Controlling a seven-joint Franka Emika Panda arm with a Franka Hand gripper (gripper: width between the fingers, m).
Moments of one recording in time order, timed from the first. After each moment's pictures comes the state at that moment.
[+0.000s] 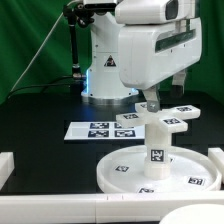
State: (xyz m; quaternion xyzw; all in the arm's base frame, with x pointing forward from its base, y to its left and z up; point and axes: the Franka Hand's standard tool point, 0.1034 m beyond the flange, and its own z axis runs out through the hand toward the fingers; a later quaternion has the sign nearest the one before) arm 0.571 0.045 0.123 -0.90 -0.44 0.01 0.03
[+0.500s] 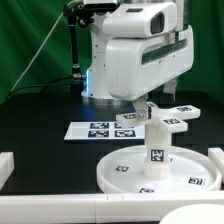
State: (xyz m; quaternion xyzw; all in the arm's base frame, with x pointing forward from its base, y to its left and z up) arm 0.566 0.034 0.111 -0.90 -0.43 0.02 0.03
